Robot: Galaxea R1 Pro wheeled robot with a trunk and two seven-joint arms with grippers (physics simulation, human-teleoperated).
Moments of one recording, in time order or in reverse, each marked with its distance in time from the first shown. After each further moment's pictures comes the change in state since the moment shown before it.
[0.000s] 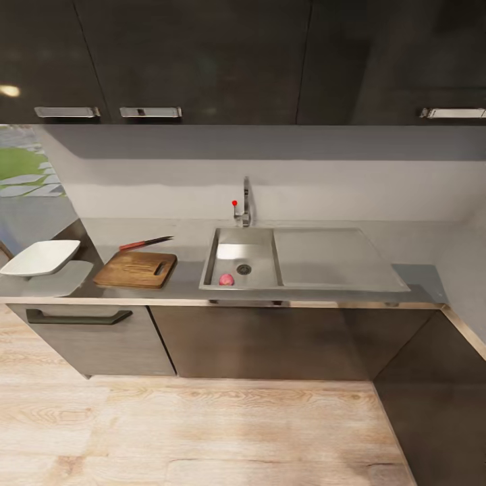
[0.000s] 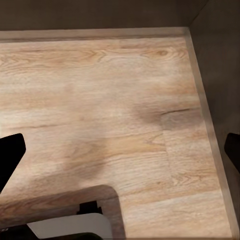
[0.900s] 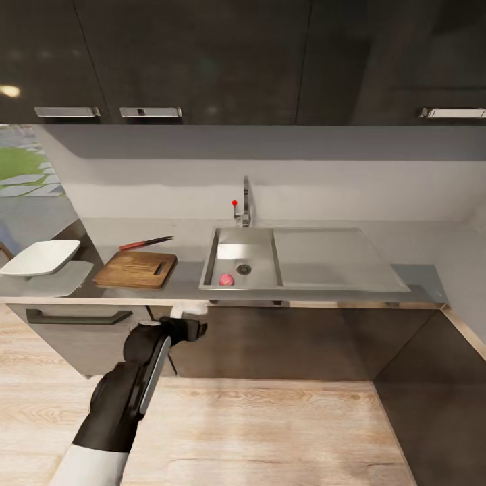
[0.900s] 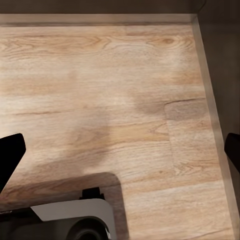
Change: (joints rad) left arm -0.442 -0.135 -0.098 -0.954 -0.157 1.198 0.001; right arm 0.000 0.003 0.020 0.042 0.000 0.000 0.000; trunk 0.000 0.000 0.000
